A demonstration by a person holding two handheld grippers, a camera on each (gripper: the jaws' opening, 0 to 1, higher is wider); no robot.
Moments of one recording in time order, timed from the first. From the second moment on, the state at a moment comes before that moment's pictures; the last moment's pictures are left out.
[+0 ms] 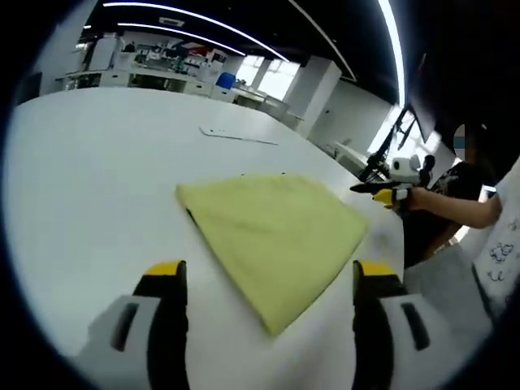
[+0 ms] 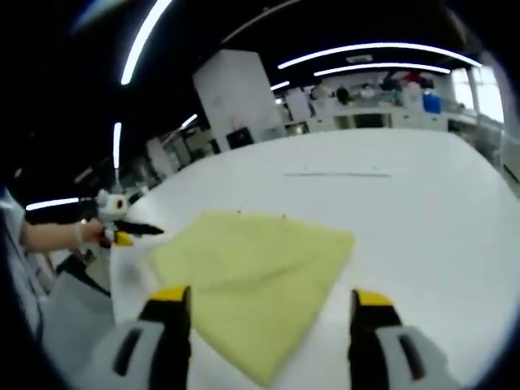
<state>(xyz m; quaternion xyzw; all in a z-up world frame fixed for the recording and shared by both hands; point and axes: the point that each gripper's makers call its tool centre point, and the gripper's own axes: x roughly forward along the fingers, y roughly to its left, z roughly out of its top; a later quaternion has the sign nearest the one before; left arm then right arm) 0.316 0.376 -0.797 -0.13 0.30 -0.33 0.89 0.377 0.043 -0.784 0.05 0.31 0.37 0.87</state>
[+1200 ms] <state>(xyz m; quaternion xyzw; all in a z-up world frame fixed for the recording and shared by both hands) 0.276 0.382 -0.831 -0.14 0.35 -0.31 0.88 0.316 0.026 -0.831 0.08 0.37 0.36 0.85</state>
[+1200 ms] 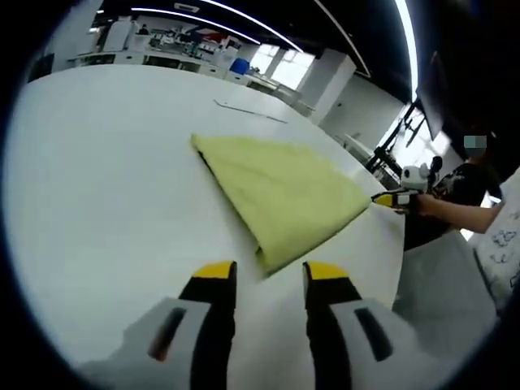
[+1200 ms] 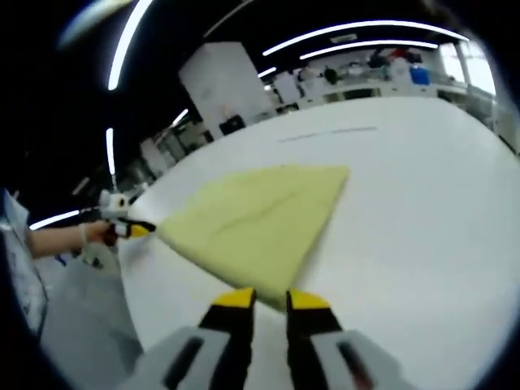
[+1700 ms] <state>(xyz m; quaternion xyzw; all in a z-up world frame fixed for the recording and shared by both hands) 0.277 0.380 -0.832 -0.17 0.35 -0.30 0.87 0.311 0.023 -0.826 0.09 0.37 0.36 0.85</state>
